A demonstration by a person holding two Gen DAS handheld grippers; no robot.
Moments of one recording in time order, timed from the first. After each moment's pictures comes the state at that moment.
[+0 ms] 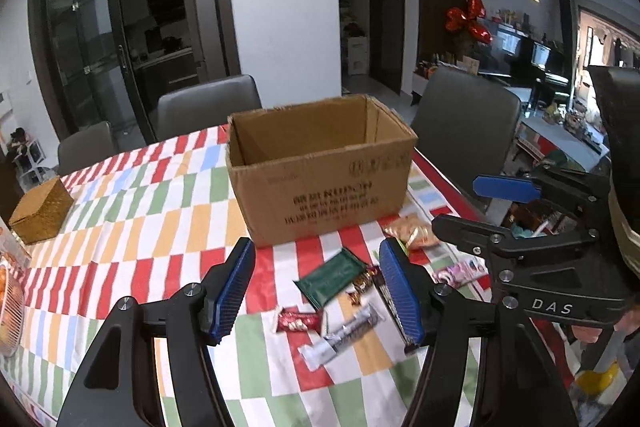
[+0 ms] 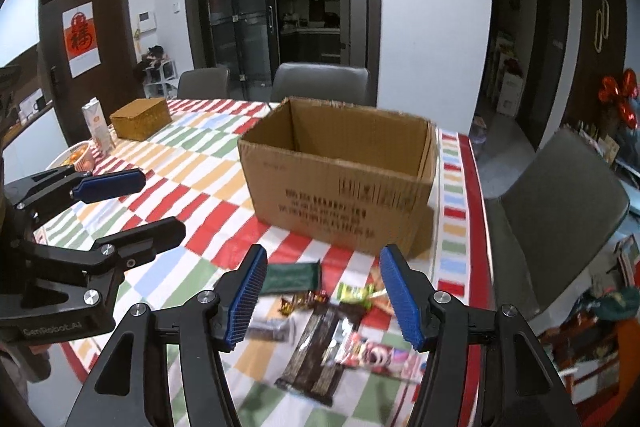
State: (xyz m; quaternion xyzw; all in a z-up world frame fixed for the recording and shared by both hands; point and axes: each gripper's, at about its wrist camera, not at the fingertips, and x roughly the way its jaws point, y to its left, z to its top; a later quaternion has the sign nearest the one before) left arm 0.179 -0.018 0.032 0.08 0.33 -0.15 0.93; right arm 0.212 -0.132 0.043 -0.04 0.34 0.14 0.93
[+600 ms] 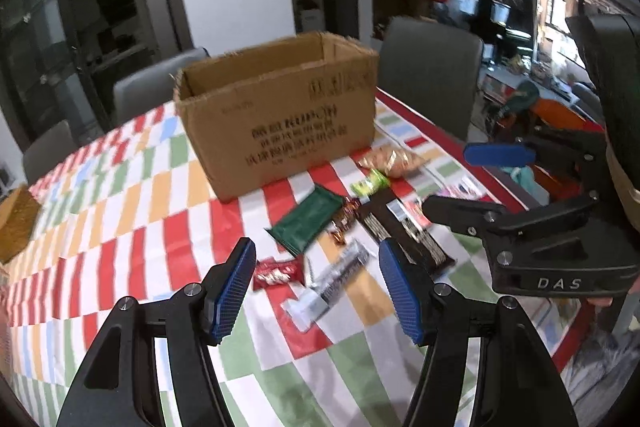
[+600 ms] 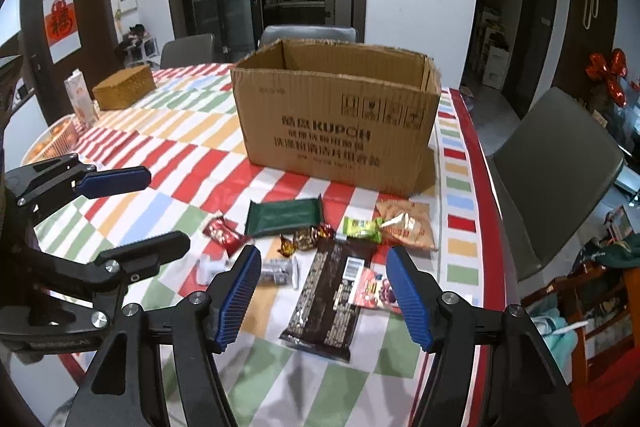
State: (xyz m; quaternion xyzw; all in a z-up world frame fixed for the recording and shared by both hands) left arm 0.169 -0.015 -0.031 0.13 0.37 -0.23 0.89; right arm 0.188 -0.119 -0.014 -0.05 0.38 0.11 0.92
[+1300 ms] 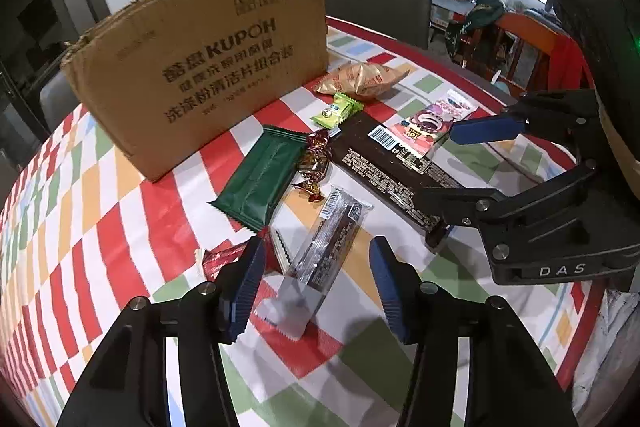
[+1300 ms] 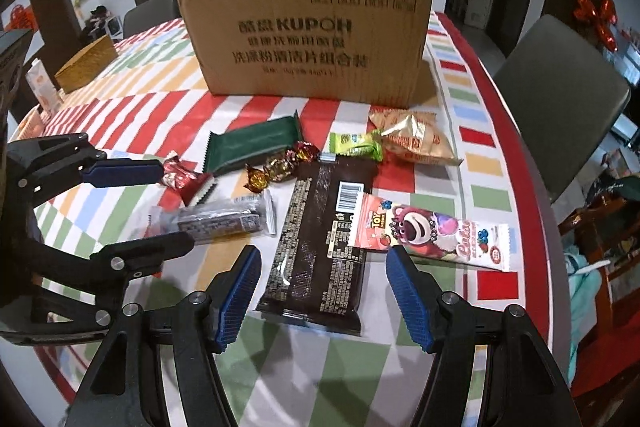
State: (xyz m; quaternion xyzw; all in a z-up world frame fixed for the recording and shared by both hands) left arm 0.208 -0.038 -0.098 0.21 0.43 -0.32 0.82; right arm 0.209 -0.123 -0.087 -0.01 0.47 0.06 0.88
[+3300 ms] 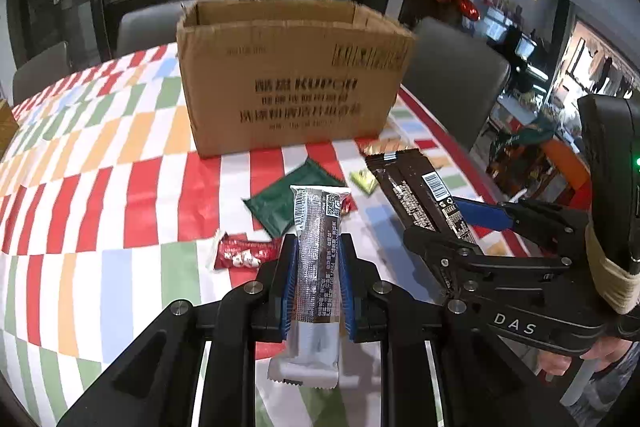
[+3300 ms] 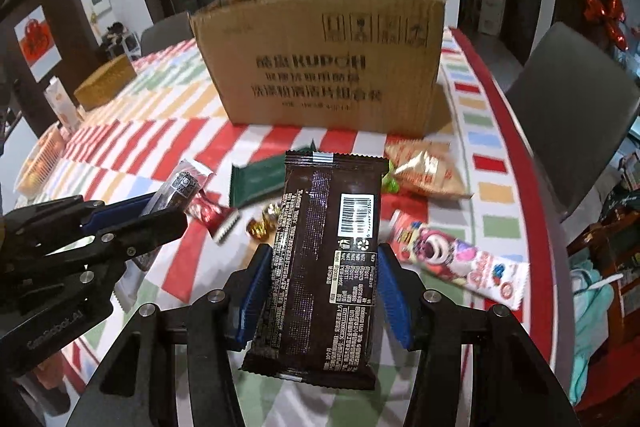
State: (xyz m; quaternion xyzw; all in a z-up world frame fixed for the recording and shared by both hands) left arm 0.190 -0.007 -0.051 0.02 0.42 -0.20 0.88; right arm 0.216 -0.126 -0.062 0.01 0.45 0.10 0.89
